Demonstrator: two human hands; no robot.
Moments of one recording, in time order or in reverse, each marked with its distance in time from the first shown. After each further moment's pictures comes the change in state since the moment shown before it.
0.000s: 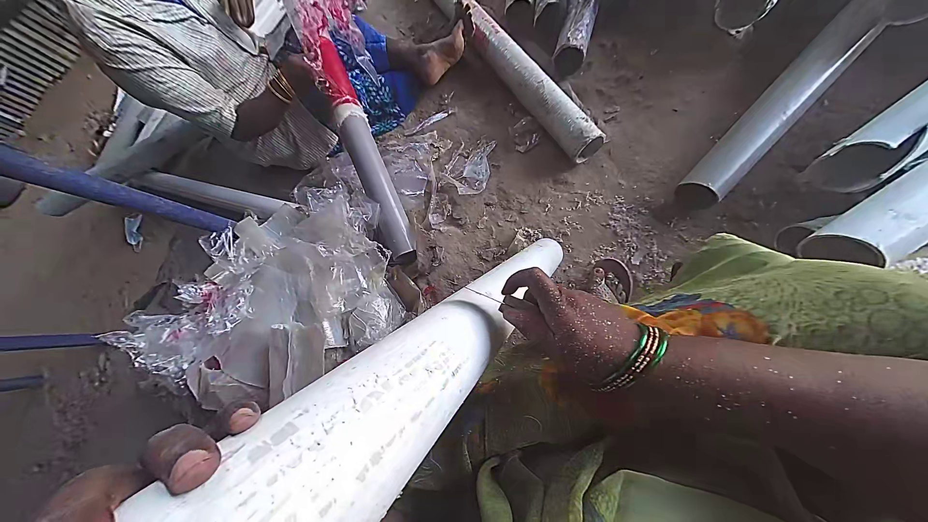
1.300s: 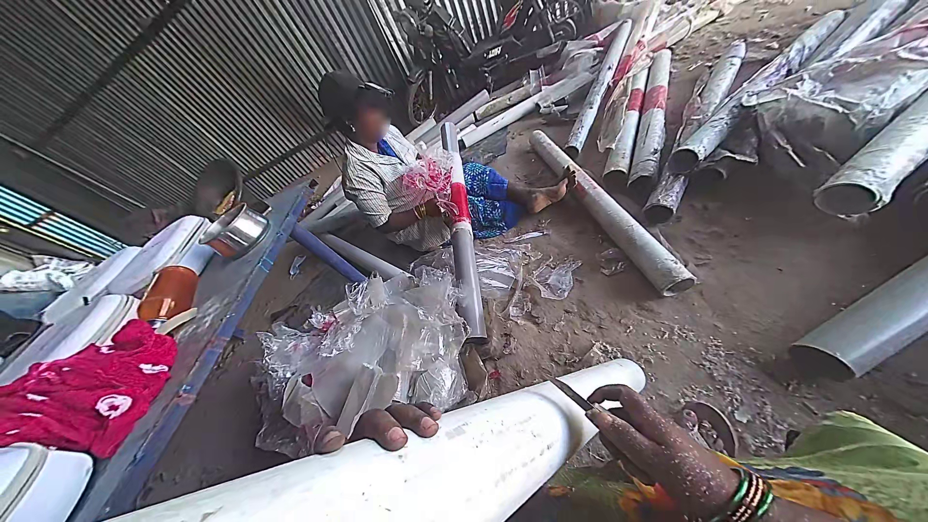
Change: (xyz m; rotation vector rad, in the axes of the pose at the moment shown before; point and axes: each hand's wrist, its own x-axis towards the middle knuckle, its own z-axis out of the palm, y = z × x) left_hand 0.010 -0.042 -0.030 -0.199 -0.414 0.530; right_hand 0.005 -0.005 -0.008 0.608 -0.187 0.171
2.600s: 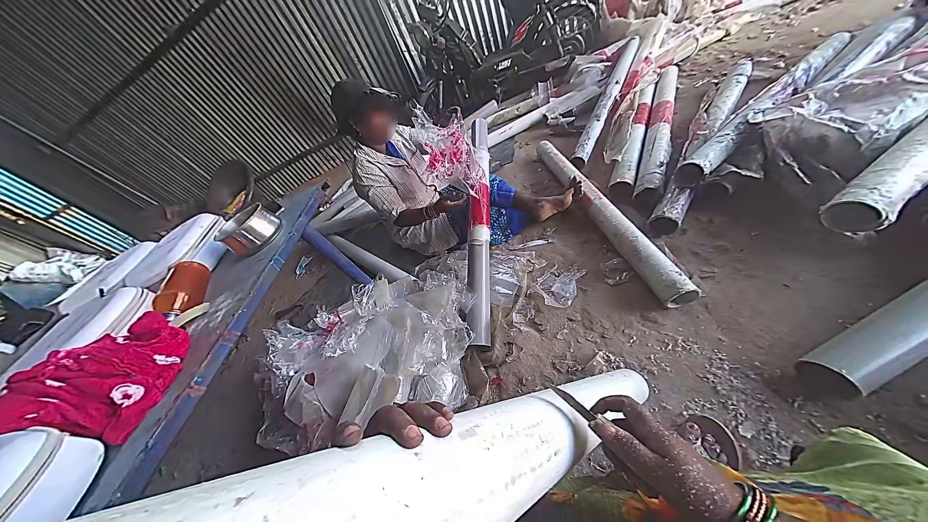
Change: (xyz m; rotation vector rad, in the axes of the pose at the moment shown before) left_hand -0.005 -0.010 0.012 0.063 0.088 0.107; right_hand -0.003 0.002 0.002 -0.035 -0.015 -0.020
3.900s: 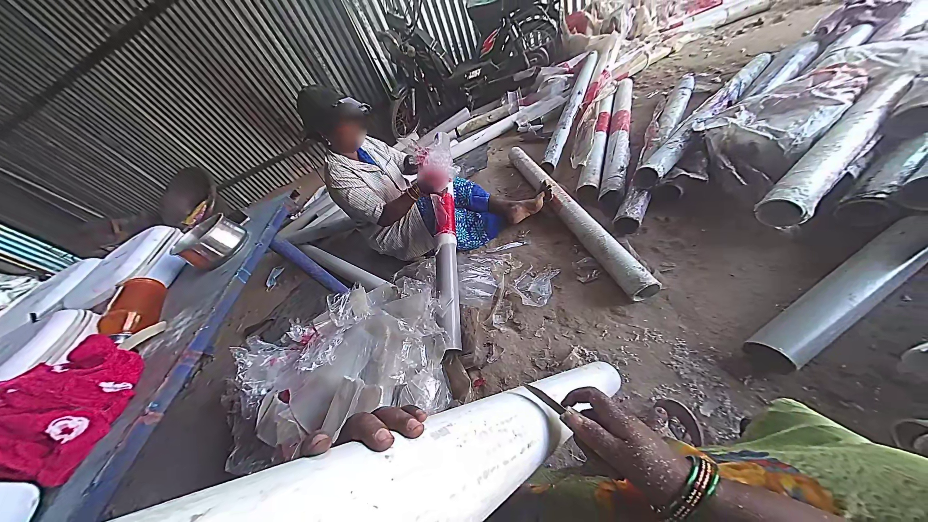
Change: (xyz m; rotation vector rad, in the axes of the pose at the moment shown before) left_hand -0.007 0.004 -0.019 -0.033 -0.077 -0.049; right_hand 0.000 0.001 -0.001 0.011 -0.029 0.008
